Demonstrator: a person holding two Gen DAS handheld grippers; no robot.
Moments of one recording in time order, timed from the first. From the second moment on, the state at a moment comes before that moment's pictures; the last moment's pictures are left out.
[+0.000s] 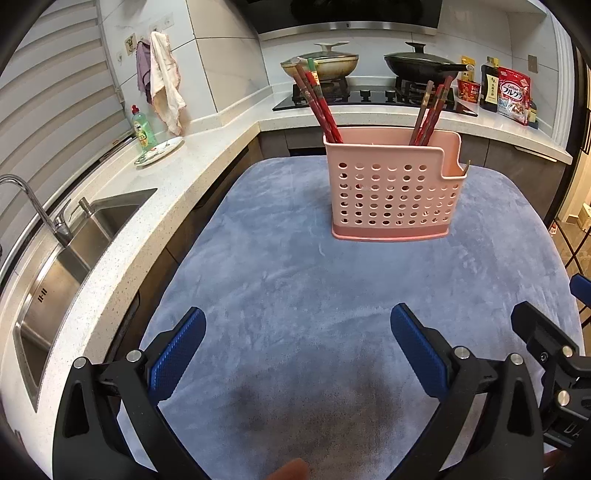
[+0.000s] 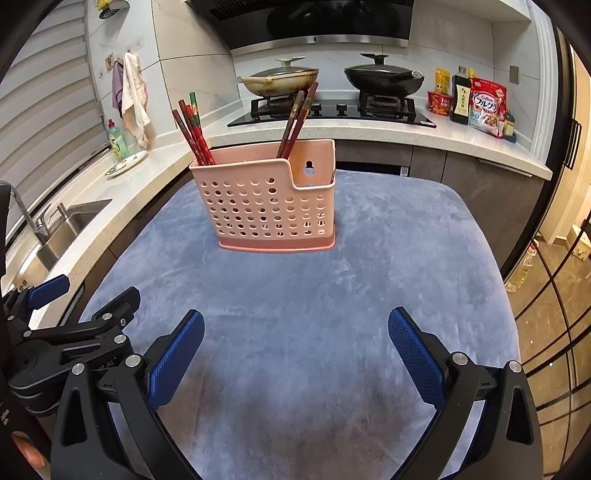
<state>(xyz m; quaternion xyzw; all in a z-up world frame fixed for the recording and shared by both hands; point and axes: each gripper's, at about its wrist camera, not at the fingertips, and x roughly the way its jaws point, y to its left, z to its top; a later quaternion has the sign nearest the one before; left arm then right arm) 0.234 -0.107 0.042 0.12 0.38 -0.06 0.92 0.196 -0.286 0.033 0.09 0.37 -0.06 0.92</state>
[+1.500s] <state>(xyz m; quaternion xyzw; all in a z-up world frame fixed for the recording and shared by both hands) 0.233 -0.102 0.040 0.11 0.39 -0.05 0.91 0.192 -0.281 0.028 0.08 0.38 -0.08 0.92</state>
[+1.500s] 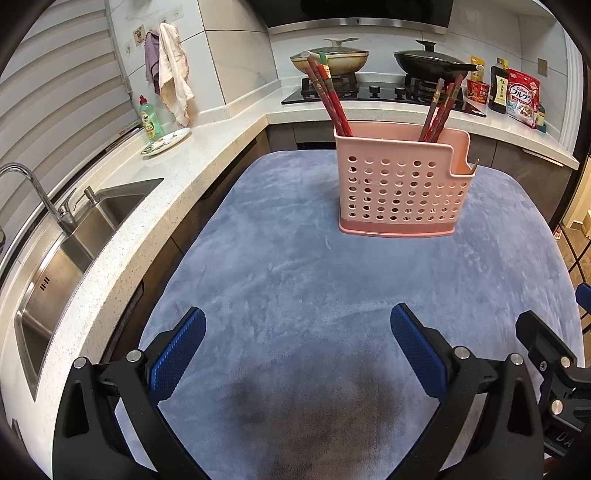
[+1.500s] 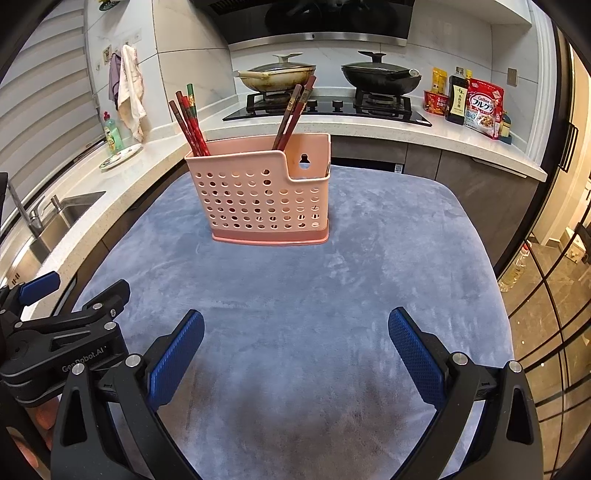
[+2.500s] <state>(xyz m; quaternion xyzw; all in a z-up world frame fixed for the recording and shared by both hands) 0.238 -0.101 0.039 0.12 0.40 -0.05 0.91 0.195 -0.278 0.028 0.07 0.38 -0.08 0.92</state>
